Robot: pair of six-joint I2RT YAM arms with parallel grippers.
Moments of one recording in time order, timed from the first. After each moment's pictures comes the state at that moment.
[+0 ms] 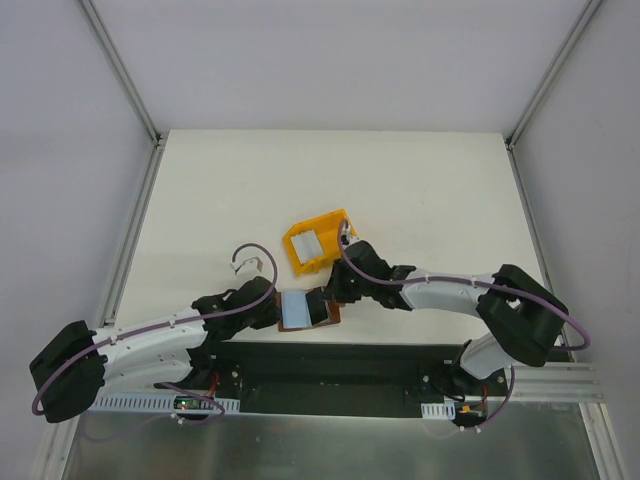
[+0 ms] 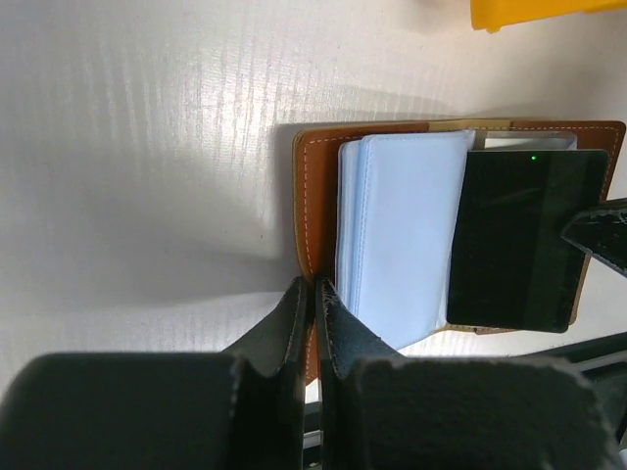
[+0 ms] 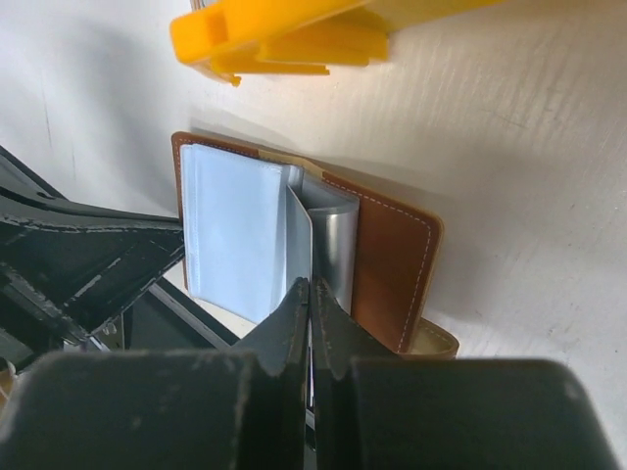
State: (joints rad) left arm -0.93 0.93 0.31 -0.31 -0.24 -1.10; right arm 0.95 1.52 0.72 0.01 -0.10 0.86
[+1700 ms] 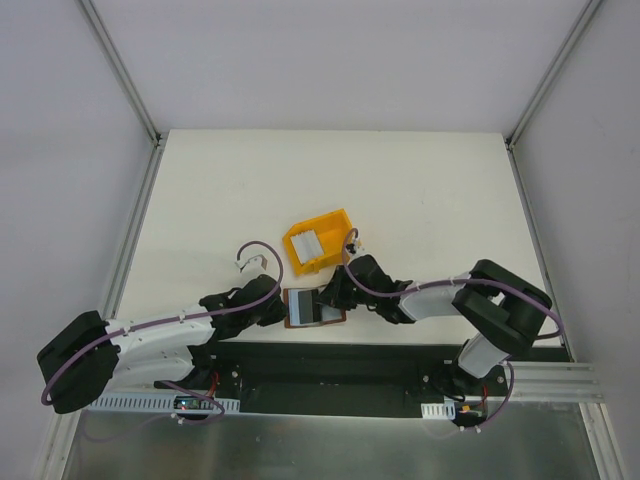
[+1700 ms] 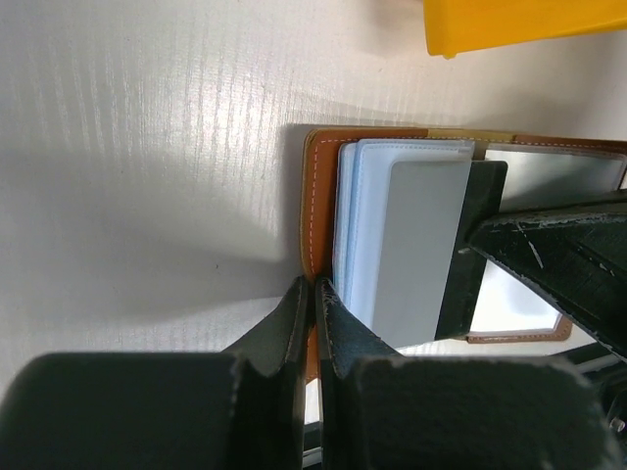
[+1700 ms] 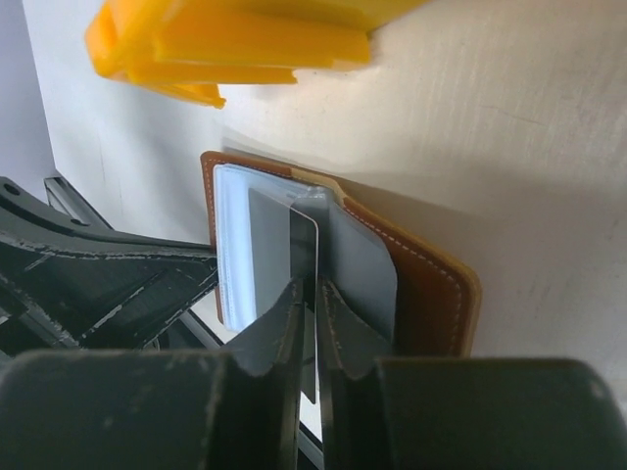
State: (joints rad) left arm -0.93 1.03 0.31 -0.18 -0.24 -1.12; right arm 0.96 1.62 0.53 0.45 -0.10 1.05
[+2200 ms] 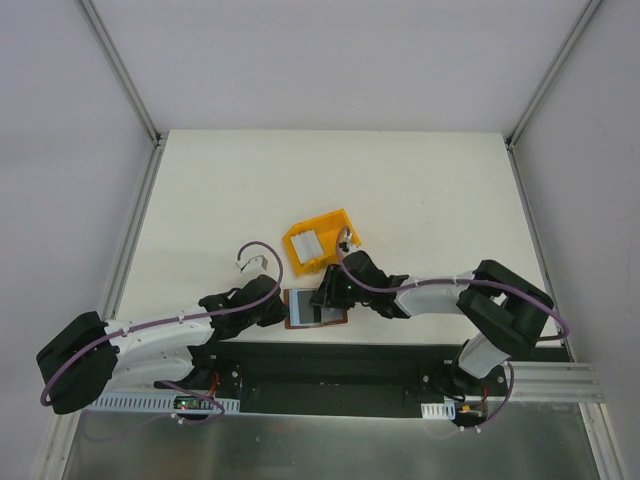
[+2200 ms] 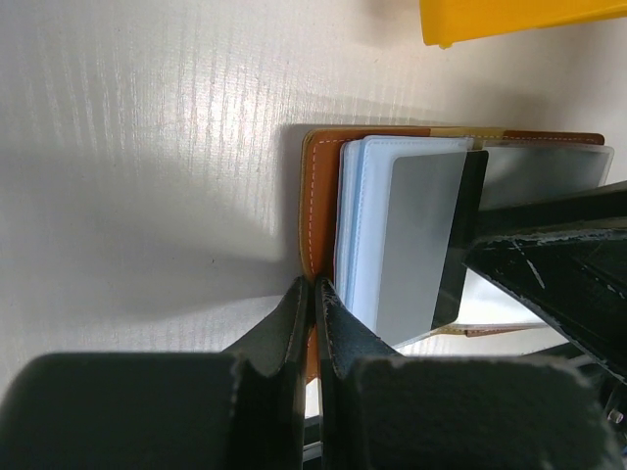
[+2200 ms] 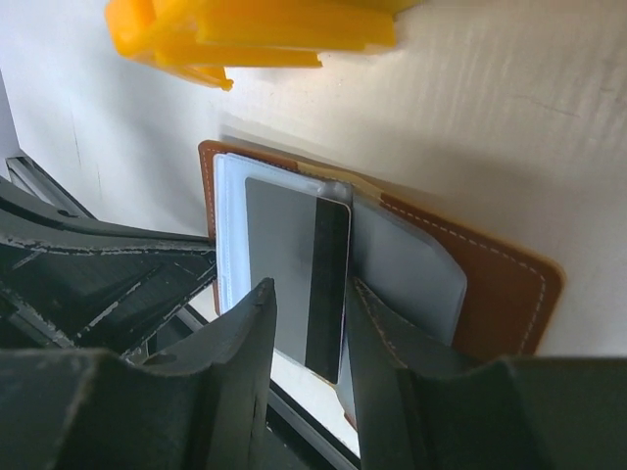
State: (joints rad) left arm -0.93 1.02 0.31 -0.18 -0.24 -1.12; right arm 0.98 1.59 0.61 0.27 -0.09 1.00
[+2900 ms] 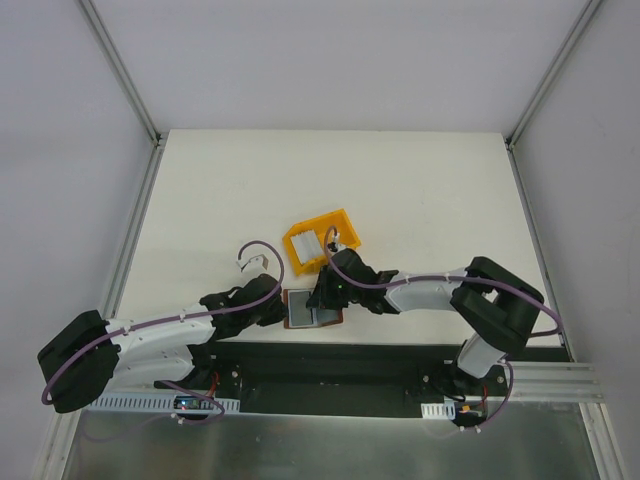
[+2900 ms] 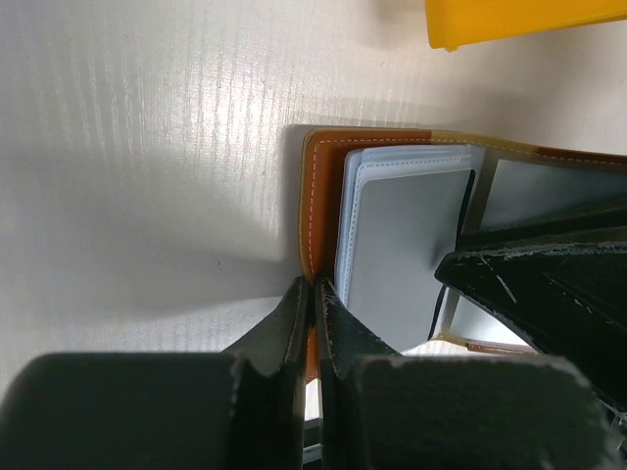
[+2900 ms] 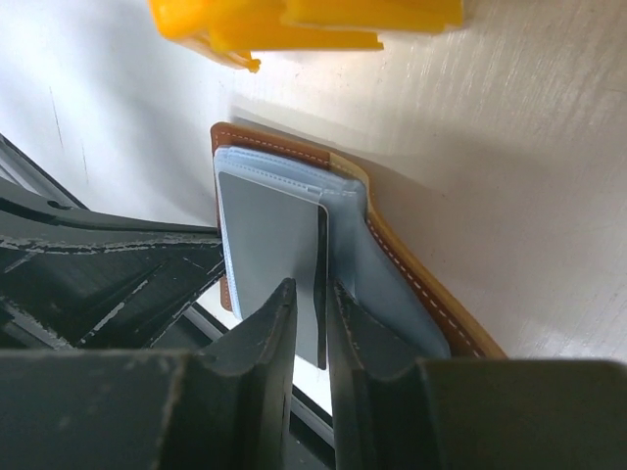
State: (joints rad) left arm -0.93 1.03 0.32 -0.19 -0.24 -1.10; right arm 1.02 1.64 0.72 0.15 -0.11 0.98
